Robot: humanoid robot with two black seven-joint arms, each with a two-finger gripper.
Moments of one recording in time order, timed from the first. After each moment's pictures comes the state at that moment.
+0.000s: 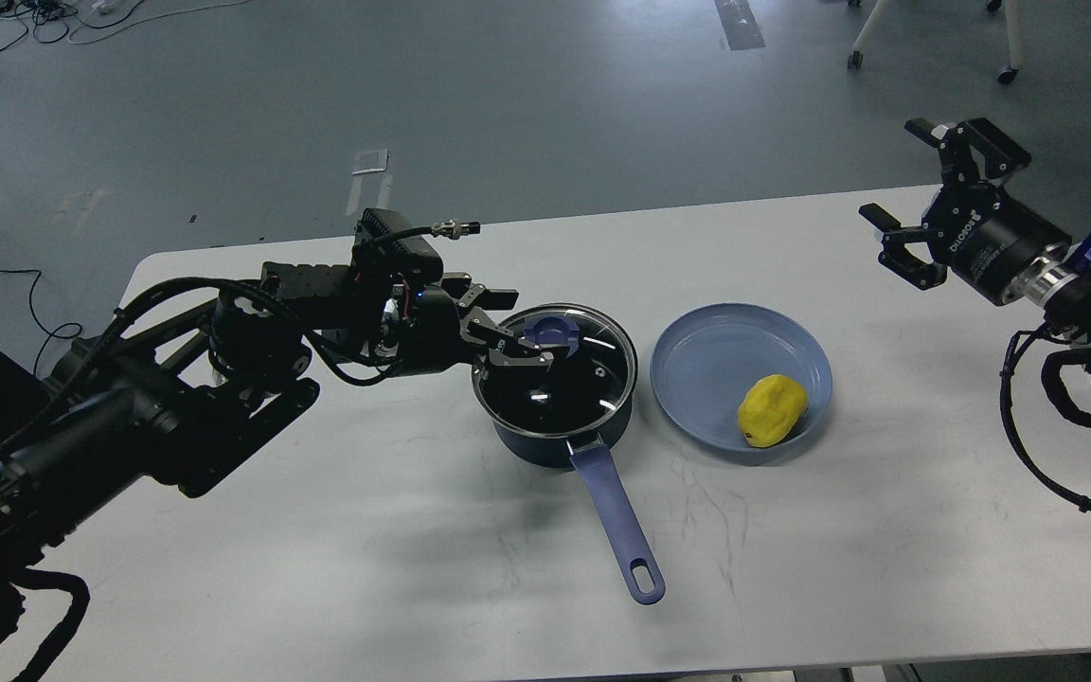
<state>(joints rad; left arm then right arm) -0.95 0.36 -0.44 -1.08 2.11 -0.36 -0.49 0.72 -0.60 0.40 0.77 -0.09 0.49 0.49</state>
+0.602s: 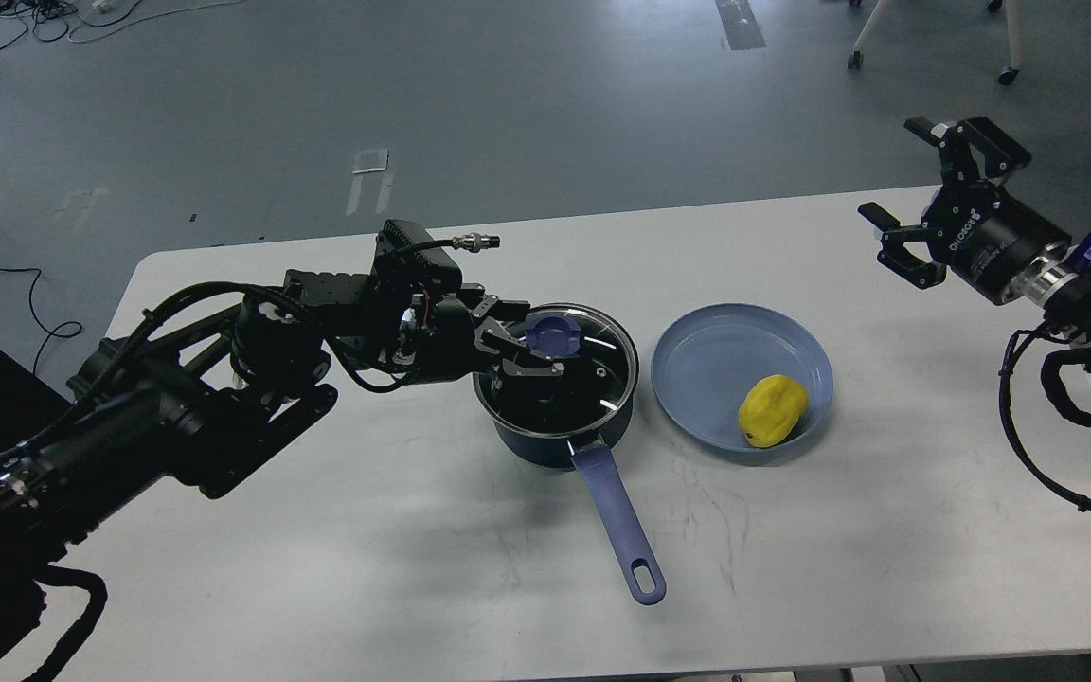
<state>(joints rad) -0.95 0.33 -0.41 -1.04 2.10 -0.35 -0.49 0.72 -0.60 0.41 0.78 -0.09 0.49 0.49</state>
